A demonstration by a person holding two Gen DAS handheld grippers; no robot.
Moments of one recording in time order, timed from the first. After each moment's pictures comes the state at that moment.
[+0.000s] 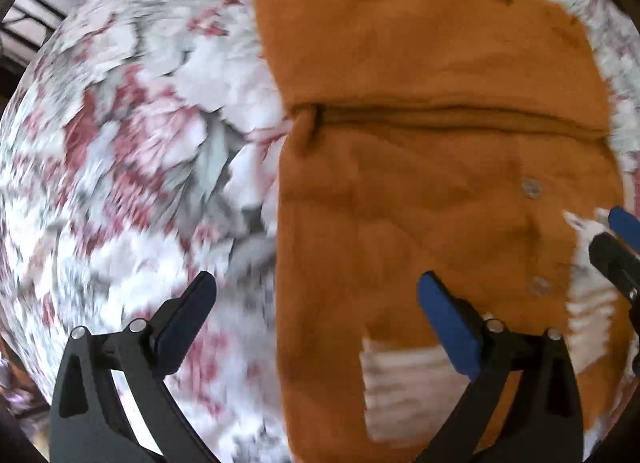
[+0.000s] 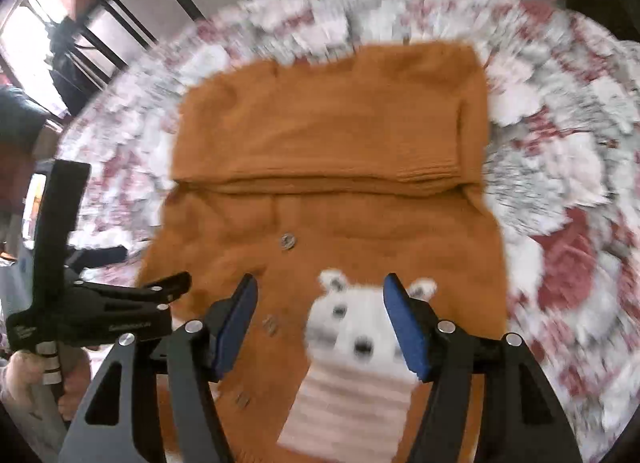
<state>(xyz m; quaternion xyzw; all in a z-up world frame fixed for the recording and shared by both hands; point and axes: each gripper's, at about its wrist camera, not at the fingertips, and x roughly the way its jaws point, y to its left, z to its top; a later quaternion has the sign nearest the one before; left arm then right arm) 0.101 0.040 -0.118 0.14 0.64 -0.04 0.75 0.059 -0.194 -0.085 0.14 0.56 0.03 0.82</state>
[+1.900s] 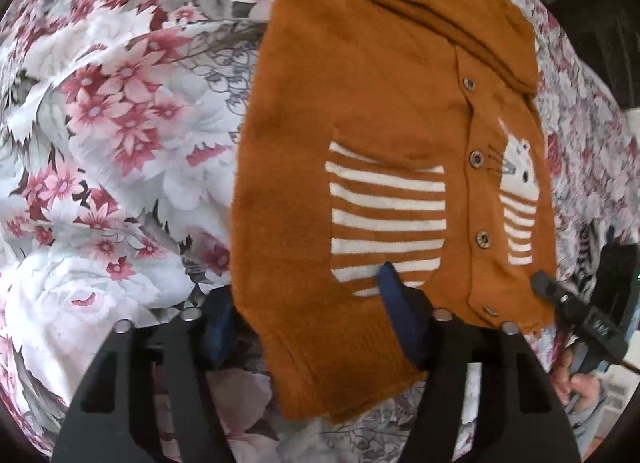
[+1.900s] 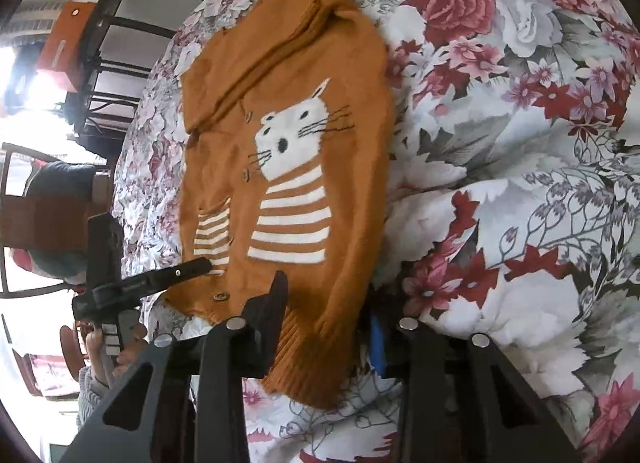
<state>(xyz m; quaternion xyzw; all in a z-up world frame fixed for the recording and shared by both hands) 0.012 0.128 -0.133 -0.07 0.71 -0.15 0.69 -0.065 -0.261 -0.126 0.36 0.59 0.09 0.72</state>
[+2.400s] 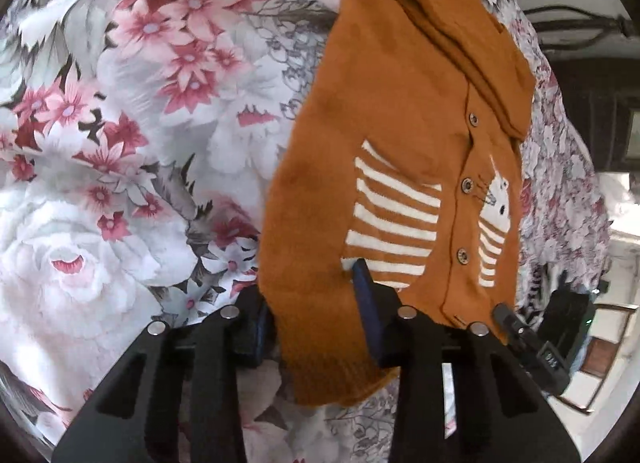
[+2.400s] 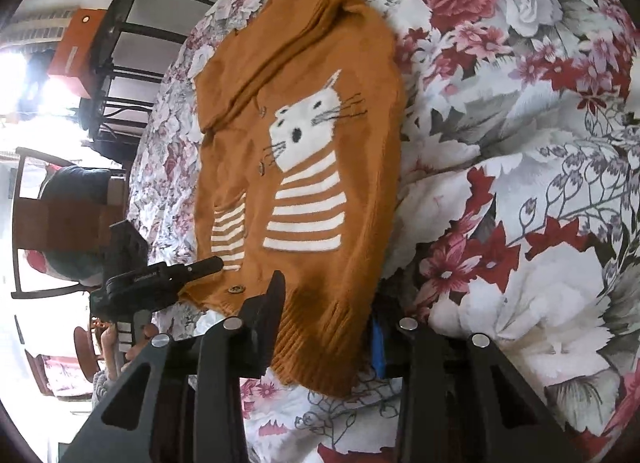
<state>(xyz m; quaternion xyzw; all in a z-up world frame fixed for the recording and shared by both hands) 0.006 0.186 -0.139 -0.18 0.71 -0.14 0.67 -0.074 -0.257 -0.133 0.39 0.57 0.10 0.72</state>
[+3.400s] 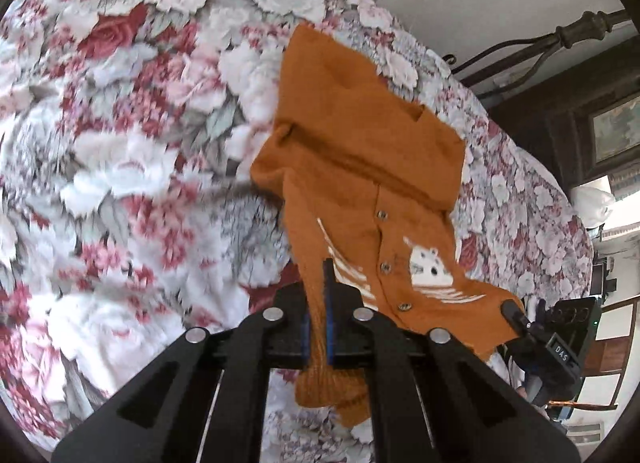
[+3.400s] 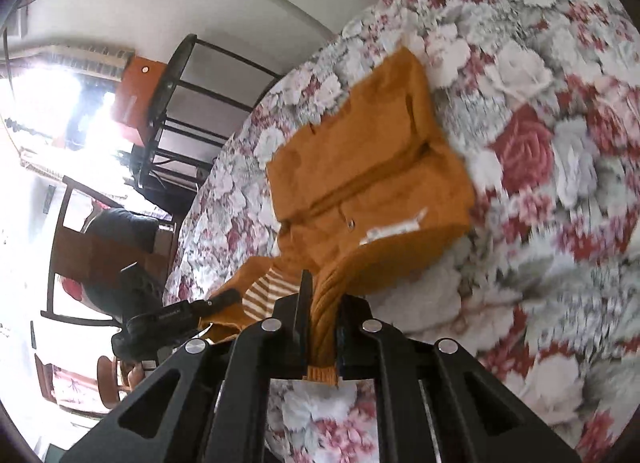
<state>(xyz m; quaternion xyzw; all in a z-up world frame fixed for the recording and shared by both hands) 0.042 0.148 -0.044 -0.18 0.59 -0.15 0.77 -0.031 -0.279 -0.048 0.42 0.45 0.12 0.78</state>
